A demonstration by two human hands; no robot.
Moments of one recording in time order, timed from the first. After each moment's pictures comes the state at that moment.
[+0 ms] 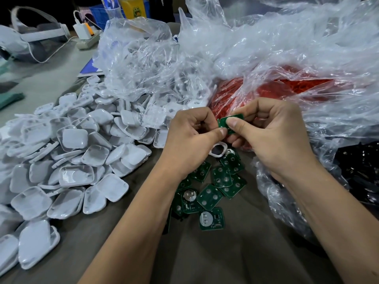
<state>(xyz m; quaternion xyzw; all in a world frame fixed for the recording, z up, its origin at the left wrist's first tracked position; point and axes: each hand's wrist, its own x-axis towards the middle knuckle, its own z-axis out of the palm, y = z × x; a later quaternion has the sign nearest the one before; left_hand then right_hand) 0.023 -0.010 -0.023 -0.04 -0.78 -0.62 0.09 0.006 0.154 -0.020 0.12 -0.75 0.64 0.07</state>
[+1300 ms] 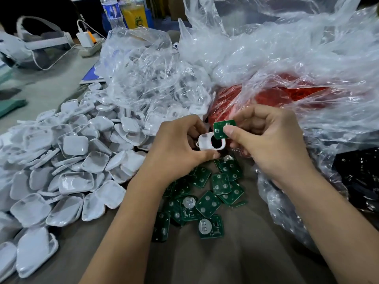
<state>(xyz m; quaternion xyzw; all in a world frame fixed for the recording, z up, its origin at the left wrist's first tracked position) 0.017 -0.039 -0.028 -0.07 -0.90 -0.42 0.09 0.003 0.158 -0.019 0.13 -0.78 0.61 0.08</state>
